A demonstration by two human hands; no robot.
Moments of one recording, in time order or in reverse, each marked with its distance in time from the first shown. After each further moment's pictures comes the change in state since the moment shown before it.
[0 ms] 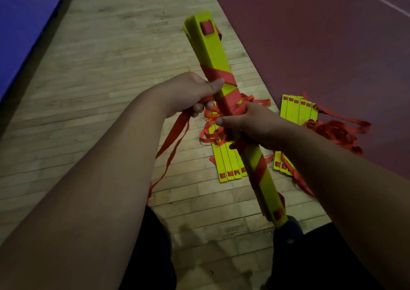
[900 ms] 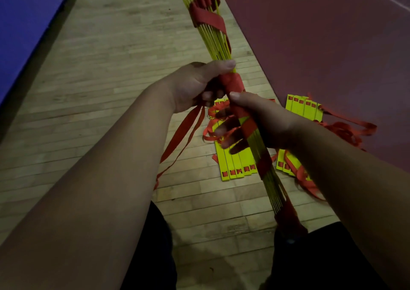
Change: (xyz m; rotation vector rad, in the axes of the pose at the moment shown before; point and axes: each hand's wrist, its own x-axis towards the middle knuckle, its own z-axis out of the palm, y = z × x) left_hand -0.008 0.011 0.004 -0.285 -0.029 0.102; right_hand -0.011 -0.014 -0.002 0.251 -0.318 0.073
